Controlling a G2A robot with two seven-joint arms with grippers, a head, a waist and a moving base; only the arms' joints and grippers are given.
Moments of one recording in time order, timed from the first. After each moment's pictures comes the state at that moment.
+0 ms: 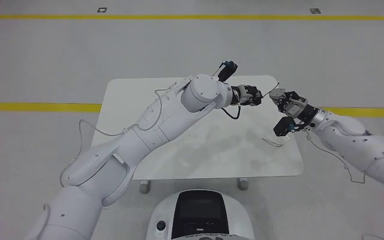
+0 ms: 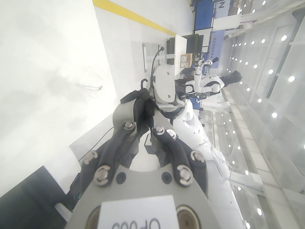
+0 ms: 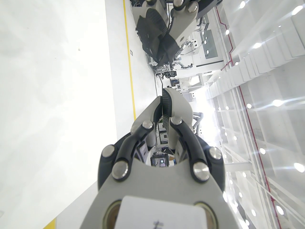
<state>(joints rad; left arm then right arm) 0.46 -1.53 -0.49 -1.06 -0.47 0.34 -0.53 -0.58 -0.51 0.17 -1.27 -1.57 0.34 -0.72</state>
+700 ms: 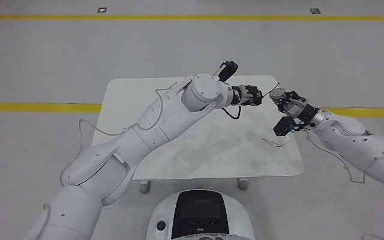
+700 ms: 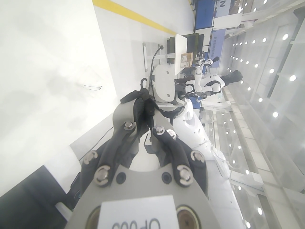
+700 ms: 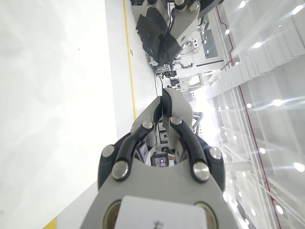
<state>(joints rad) 0.45 -1.54 -0.48 -1.05 -0.48 0.34 -0.53 -0.58 -0.51 0.17 -1.27 -1.57 0.34 -0.71</state>
